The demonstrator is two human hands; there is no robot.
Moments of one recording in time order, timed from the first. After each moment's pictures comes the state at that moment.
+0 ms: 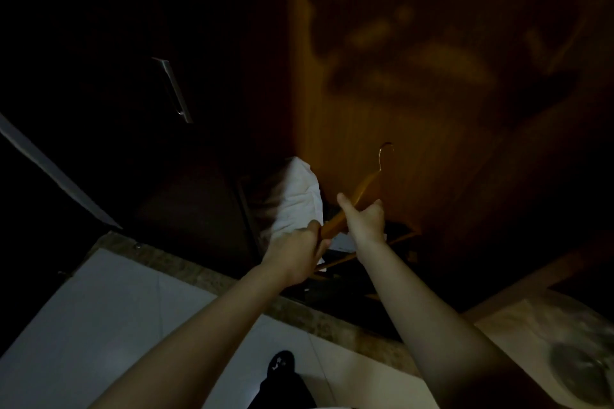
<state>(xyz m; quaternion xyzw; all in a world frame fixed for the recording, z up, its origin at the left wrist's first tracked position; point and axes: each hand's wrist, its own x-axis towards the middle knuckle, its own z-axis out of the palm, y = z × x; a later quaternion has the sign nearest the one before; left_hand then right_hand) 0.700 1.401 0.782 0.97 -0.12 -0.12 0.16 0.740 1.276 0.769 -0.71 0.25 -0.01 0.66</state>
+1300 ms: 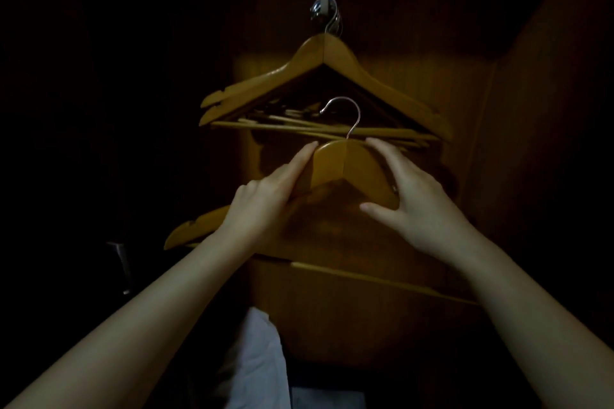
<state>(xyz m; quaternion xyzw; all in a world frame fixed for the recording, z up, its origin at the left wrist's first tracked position) 0.827 1.397 1.034 0.88 -0.31 0.31 0.19 0.751 1.194 1.061 -0.93 -0.11 -0.24 0.23</state>
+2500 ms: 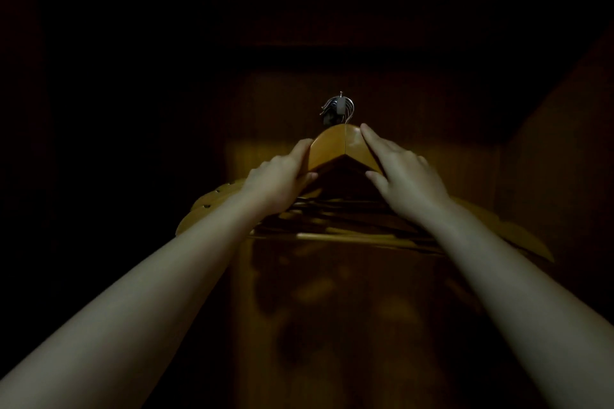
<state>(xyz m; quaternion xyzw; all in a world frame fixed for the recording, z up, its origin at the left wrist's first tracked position) 0.996 1.386 1.186 0.89 -0.30 0.30 0.18 0.920 1.202 1.184 -0.90 -0.05 -0.42 0.03</state>
